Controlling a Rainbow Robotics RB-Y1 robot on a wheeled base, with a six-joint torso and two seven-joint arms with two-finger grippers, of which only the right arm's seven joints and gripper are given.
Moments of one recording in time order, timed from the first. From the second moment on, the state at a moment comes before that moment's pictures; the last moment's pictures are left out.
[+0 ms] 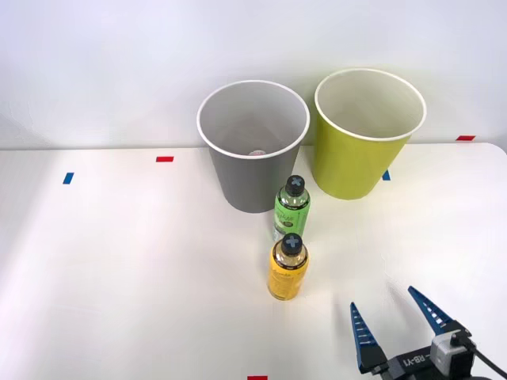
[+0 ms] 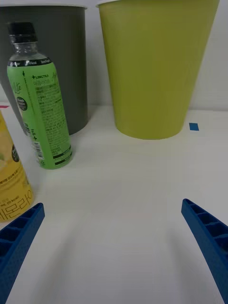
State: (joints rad) arm 0.75 -0.33 0.23 -1.95 0.24 -0.41 1.19
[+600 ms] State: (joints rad) arm 0.83 -0.28 0.26 -1.81 0.13 -0.65 1.41
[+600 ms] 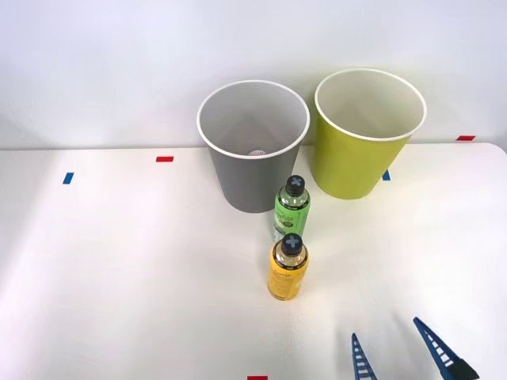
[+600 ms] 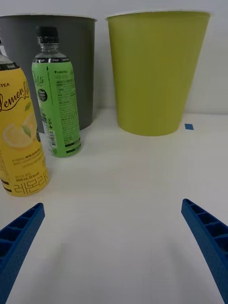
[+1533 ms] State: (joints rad) arm 0.86 -0.28 0.29 -1.80 0.06 -0.66 1.48
